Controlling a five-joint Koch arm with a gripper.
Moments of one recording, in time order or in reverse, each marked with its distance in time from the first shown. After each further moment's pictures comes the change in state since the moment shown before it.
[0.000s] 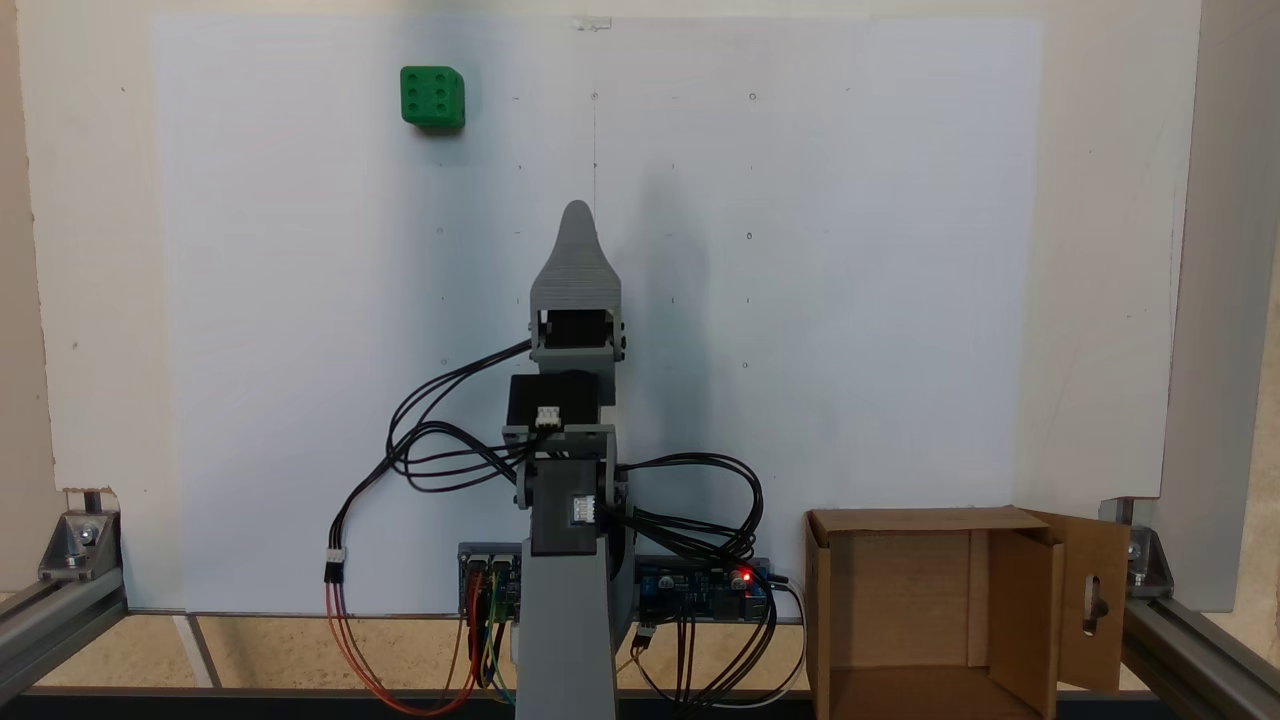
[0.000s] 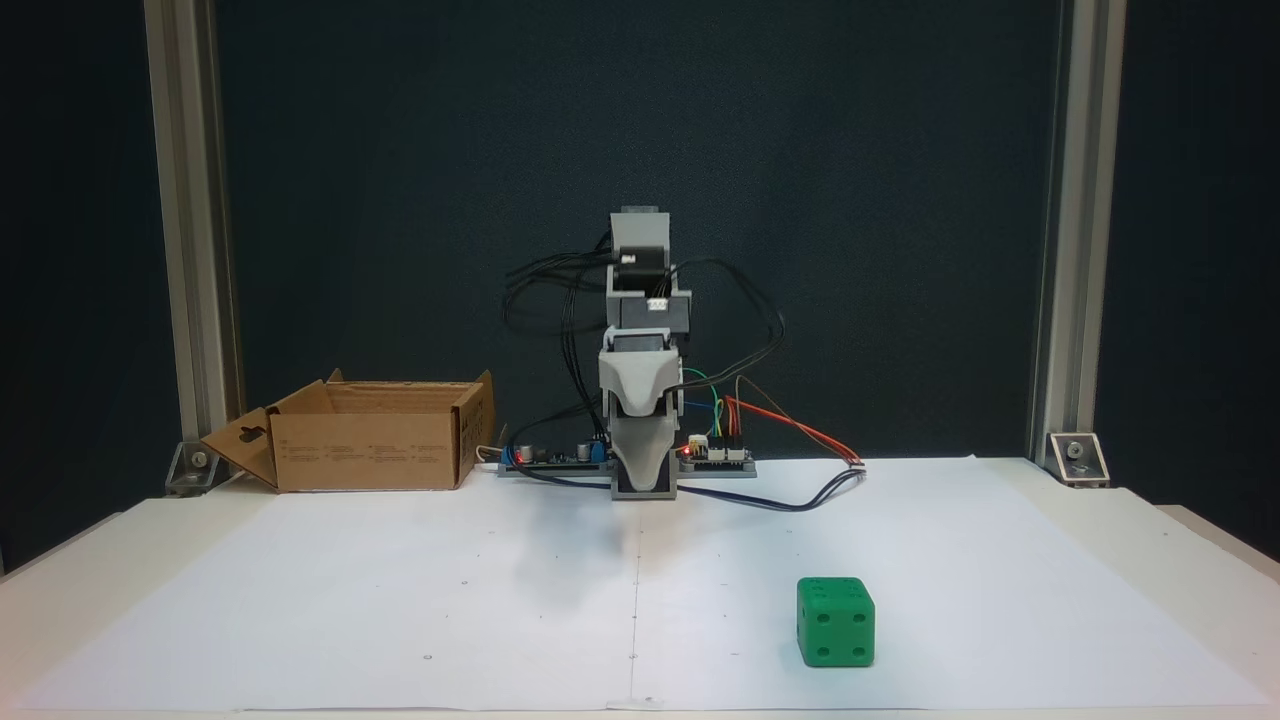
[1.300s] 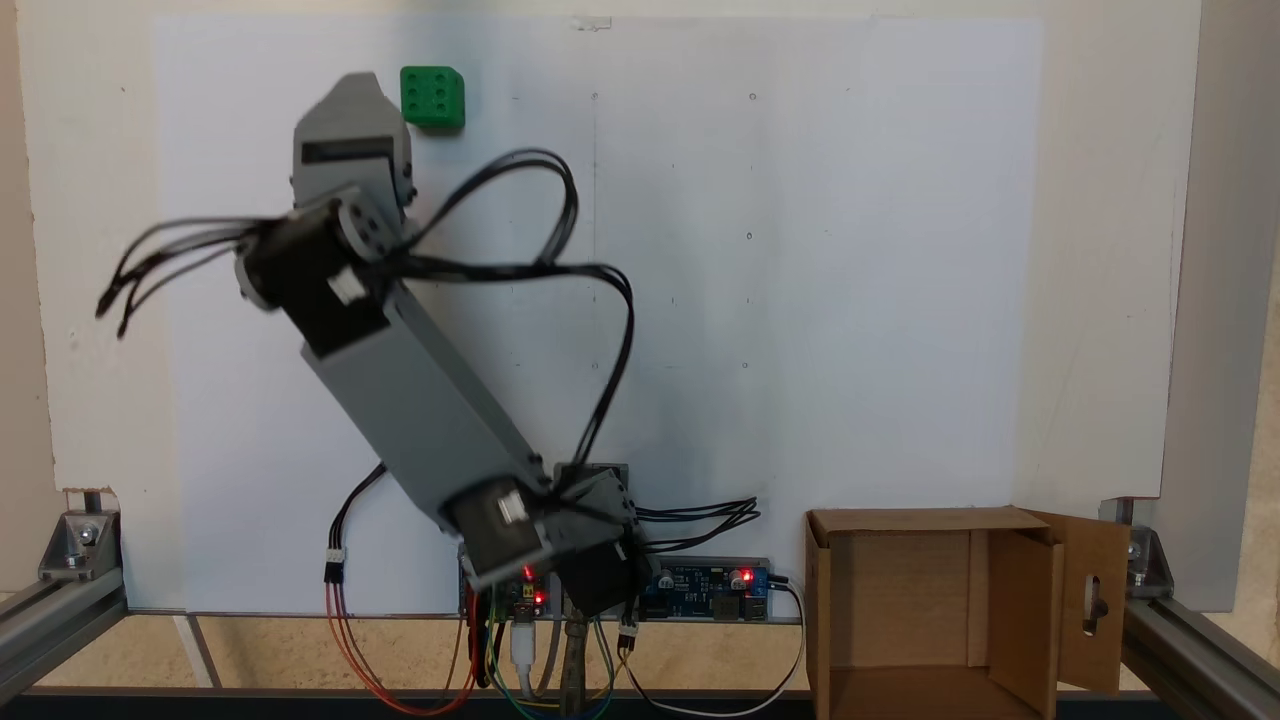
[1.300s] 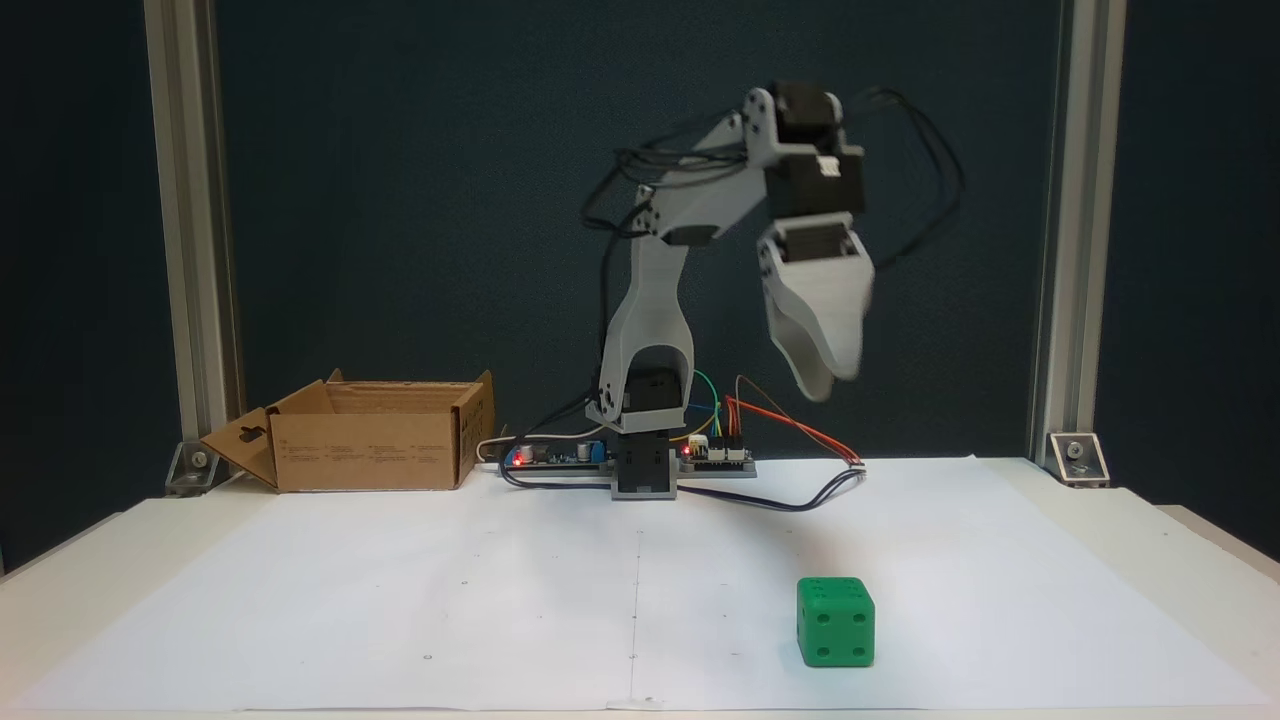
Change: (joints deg) arm -23.8 -62.0 -96.2 68.5 20.0
